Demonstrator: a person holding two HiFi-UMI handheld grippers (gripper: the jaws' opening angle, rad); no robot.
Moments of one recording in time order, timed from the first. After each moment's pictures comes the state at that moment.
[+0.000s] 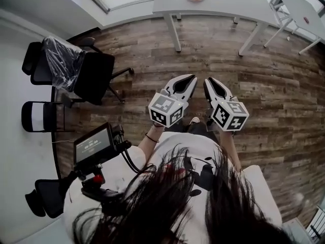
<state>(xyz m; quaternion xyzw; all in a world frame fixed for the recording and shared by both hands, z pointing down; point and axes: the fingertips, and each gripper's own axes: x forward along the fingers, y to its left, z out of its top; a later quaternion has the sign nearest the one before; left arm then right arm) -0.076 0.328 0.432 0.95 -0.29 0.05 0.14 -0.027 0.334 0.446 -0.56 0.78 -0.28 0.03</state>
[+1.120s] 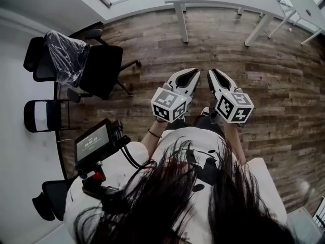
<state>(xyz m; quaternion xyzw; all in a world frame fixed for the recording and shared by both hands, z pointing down) -0.078 0.333 0.443 0.94 -0.29 0.07 0.14 -0.026 0.331 0.456 -0.56 0.78 -0.29 0.03</state>
